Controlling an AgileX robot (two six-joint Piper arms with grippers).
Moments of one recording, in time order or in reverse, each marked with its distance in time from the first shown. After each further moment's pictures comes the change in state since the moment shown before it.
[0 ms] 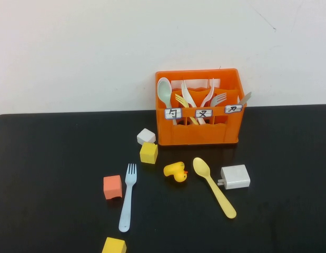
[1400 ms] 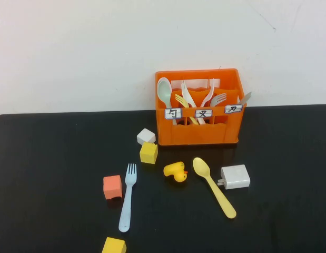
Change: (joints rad) right arm 0.000 0.000 0.000 0.000 0.000 0.000; left arm 0.000 0.000 0.000 0.000 0.000 0.080
